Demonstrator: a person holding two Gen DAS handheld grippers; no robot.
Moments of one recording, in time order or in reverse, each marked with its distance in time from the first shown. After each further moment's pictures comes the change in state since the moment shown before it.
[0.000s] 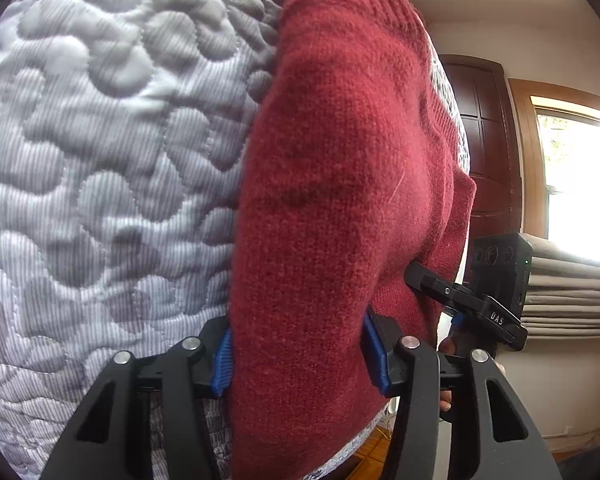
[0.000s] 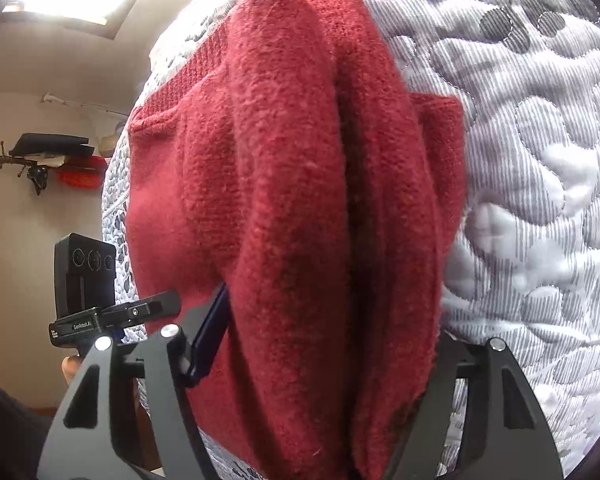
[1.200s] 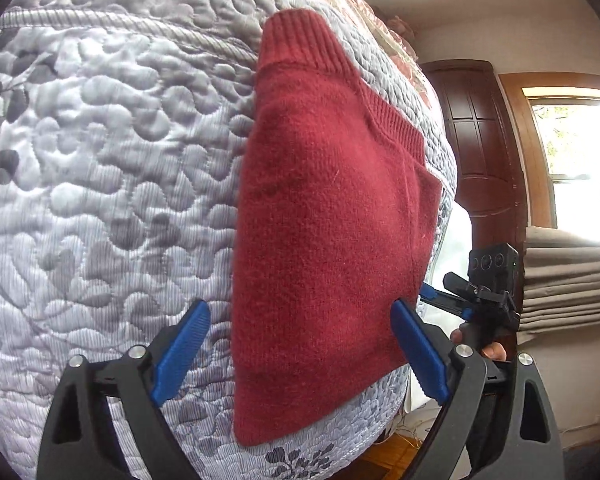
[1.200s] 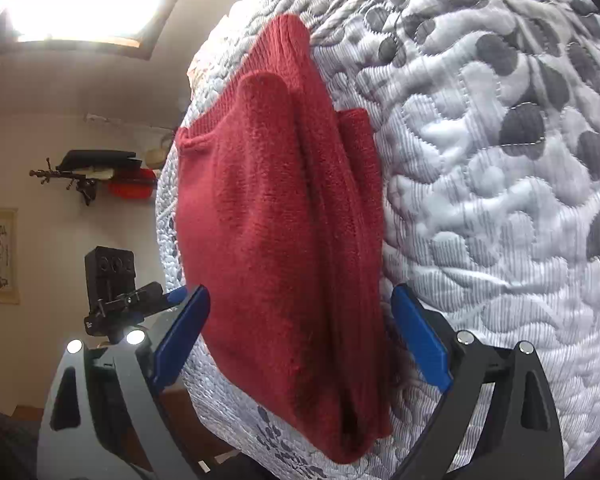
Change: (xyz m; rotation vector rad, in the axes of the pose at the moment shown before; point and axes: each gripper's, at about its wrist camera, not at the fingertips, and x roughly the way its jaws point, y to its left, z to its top) left arm -0.047 -0.034 -0.030 0.071 -0.095 0.082; right arm -0.051 -0.066 -0.003 0.028 0.003 0.197
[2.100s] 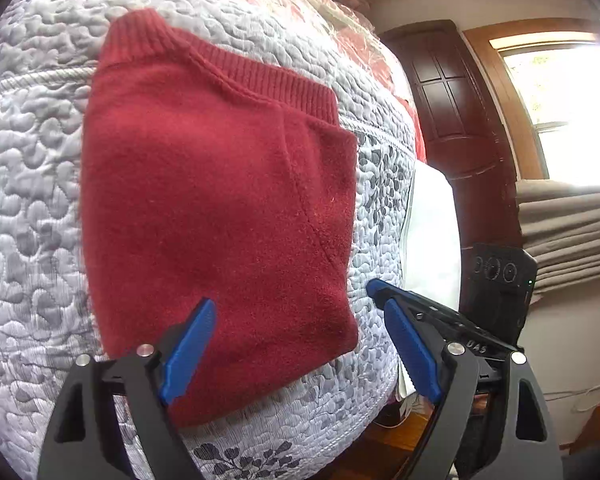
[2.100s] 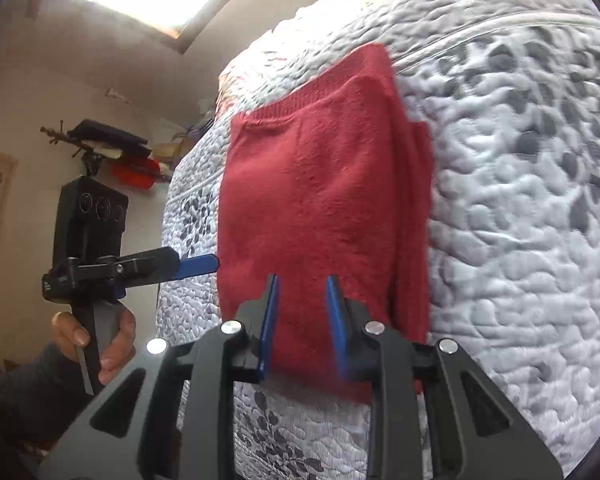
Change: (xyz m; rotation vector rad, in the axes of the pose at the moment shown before) left arm 0.014 -0.104 -0.026 0.145 0.030 0.000; right arm -0.023 0.055 -0.071 -0.207 -0.112 -0.034
